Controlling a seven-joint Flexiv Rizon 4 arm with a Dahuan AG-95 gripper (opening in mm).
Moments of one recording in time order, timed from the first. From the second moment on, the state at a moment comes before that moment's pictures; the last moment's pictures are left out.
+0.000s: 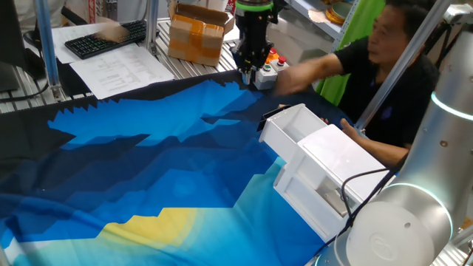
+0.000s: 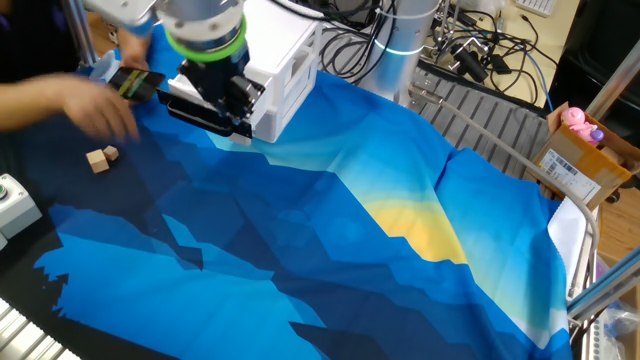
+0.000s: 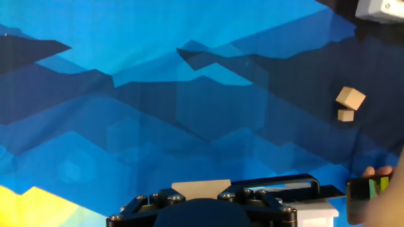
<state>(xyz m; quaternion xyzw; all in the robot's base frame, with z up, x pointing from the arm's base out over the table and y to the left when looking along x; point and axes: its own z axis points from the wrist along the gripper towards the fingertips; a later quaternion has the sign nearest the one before) 0.519 -0.092 0.264 0.00 -0.99 0.04 0.15</state>
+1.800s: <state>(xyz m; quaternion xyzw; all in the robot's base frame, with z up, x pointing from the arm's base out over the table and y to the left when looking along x) 0.517 -0.093 0.263 -0.05 -0.99 0.03 0.12</state>
